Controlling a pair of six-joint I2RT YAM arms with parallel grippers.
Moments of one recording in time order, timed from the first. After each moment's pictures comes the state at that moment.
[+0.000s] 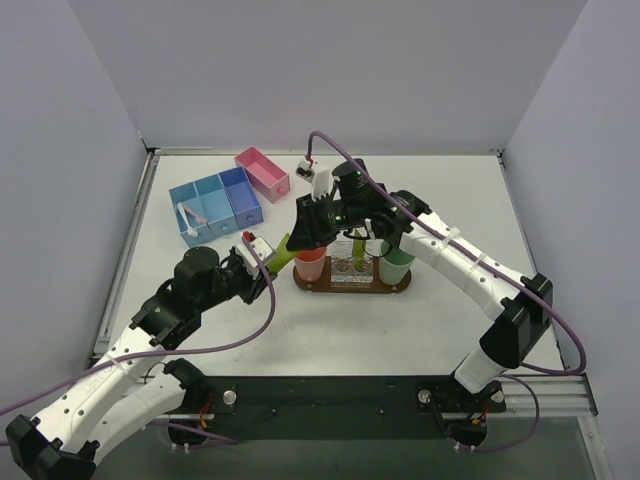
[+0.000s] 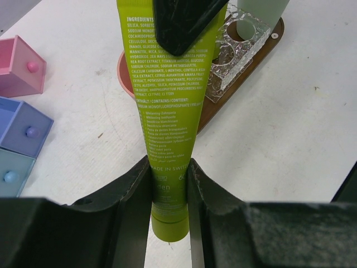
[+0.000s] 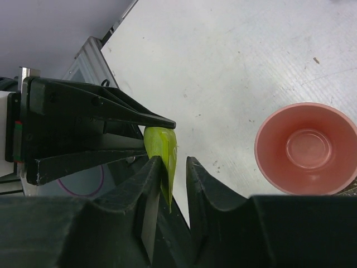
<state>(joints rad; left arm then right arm) -0.63 0.74 0.70 -0.32 0.20 0.17 0.77 1.60 1.54 -0.55 -0.49 0.31</state>
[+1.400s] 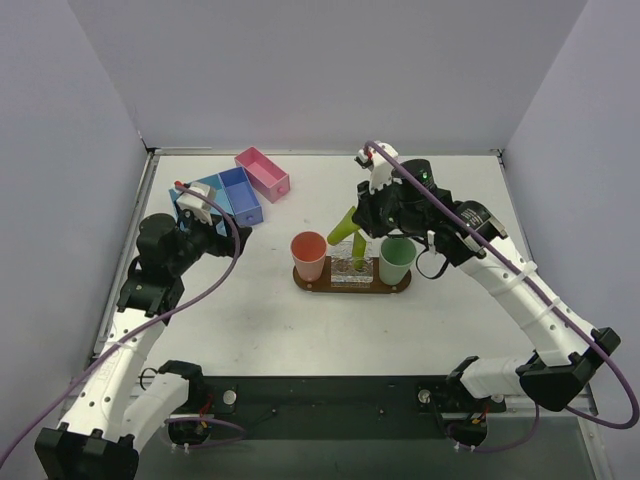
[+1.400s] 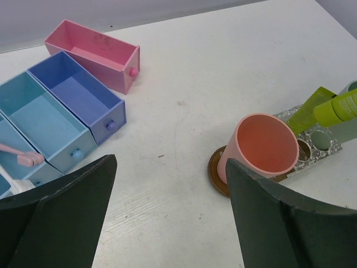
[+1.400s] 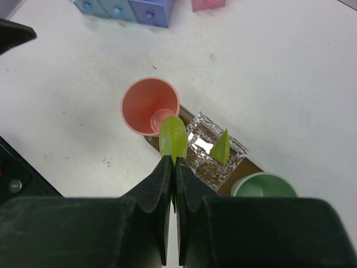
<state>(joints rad) -0.21 0.85 0.81 -0.17 0.29 -0.09 0.70 1.31 1.51 -0.73 -0.04 0.10</state>
